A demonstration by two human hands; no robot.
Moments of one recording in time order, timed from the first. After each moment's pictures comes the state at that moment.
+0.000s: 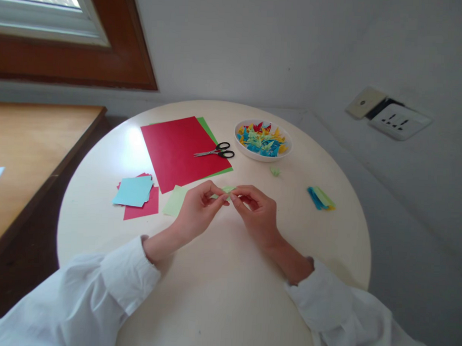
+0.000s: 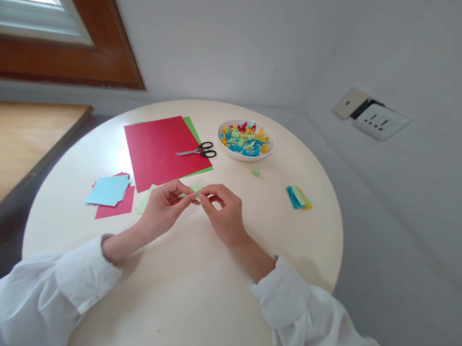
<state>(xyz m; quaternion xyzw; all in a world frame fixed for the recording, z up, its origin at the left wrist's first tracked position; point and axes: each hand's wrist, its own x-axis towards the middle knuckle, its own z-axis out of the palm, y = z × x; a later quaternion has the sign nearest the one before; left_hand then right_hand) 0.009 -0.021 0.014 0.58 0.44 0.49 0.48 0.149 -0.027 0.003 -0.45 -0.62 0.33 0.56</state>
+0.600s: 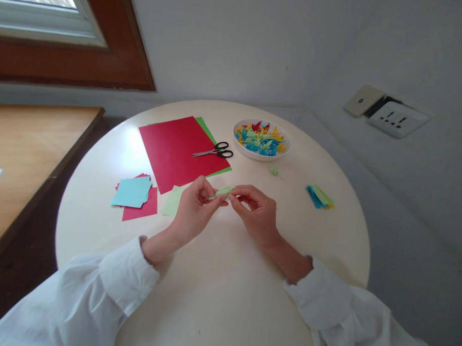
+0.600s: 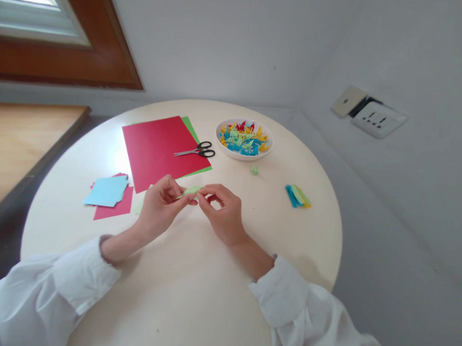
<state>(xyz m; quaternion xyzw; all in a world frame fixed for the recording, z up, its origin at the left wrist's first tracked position) 0.011 -0.023 0.016 0.54 0.43 0.54 0.49 0.149 -0.028 0.003 -0.45 -0.60 0.33 0.57</state>
